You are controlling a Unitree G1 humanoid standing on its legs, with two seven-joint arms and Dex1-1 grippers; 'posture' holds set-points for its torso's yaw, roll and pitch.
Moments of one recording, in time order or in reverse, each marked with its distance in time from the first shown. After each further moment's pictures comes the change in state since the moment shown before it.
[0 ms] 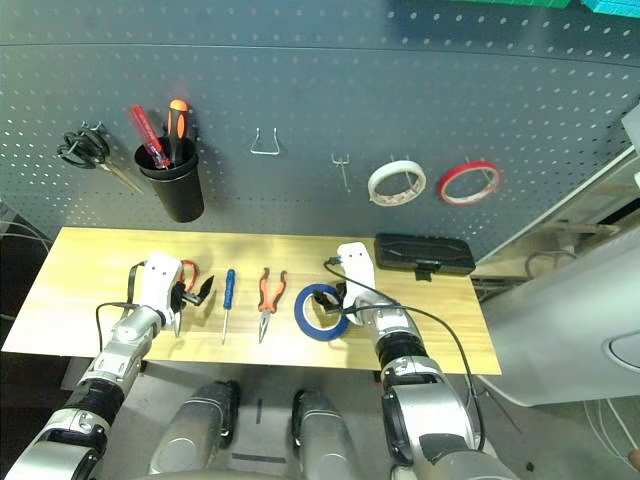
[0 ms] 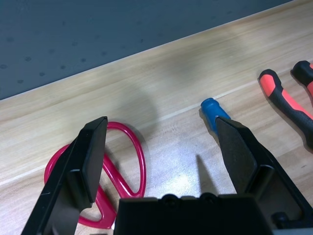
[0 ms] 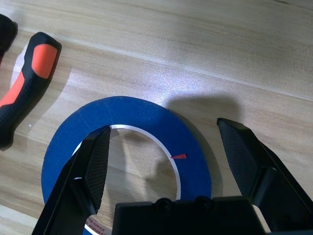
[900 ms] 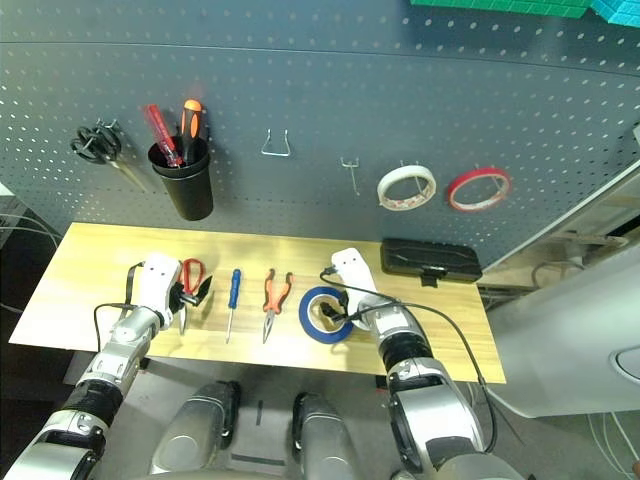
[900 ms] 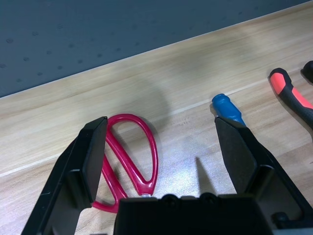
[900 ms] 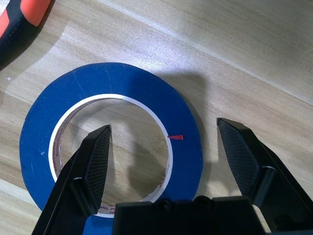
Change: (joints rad) left arm -0.002 0.003 0.000 -0.003 0.000 0.000 0.009; right arm 0.024 -0.042 0.109 -0.068 -0.098 0.101 0.023
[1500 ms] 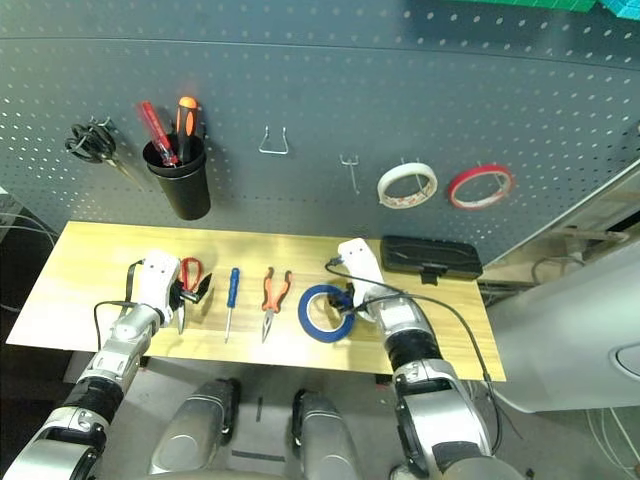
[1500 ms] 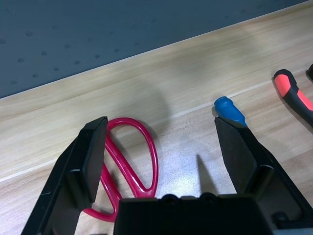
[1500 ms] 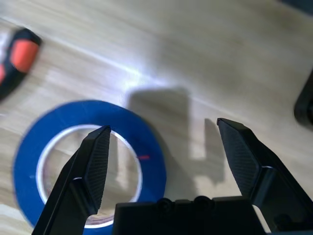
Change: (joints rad) left arm -0.012 0.002 0.000 0.008 0.000 -0.003 0.007; right arm 0.056 -0.035 -0.024 -0.339 0.023 0.182 -0.005
